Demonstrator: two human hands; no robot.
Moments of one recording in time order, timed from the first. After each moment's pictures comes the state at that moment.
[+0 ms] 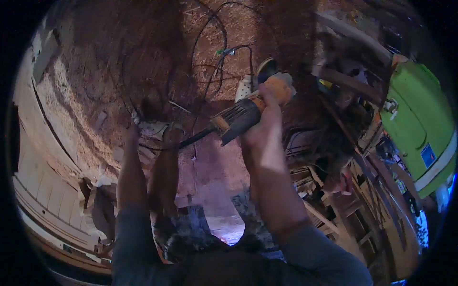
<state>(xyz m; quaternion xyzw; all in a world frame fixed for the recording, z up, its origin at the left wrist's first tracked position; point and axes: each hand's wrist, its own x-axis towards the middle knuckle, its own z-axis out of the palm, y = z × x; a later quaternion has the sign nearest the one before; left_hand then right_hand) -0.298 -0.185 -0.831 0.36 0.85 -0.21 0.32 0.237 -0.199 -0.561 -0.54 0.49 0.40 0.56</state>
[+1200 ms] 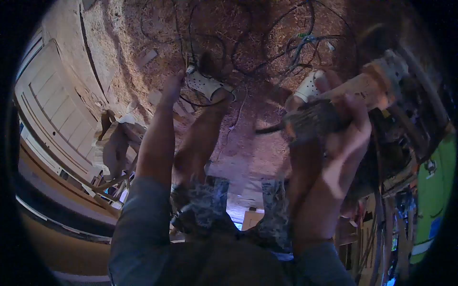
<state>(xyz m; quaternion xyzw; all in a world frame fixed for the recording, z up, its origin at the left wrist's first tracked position) -0.272 -0.160 -0.742 0.47 0.72 -0.18 0.47 0.213 -0.164 -0.489 -0.67 0.20 0.51 0.50</state>
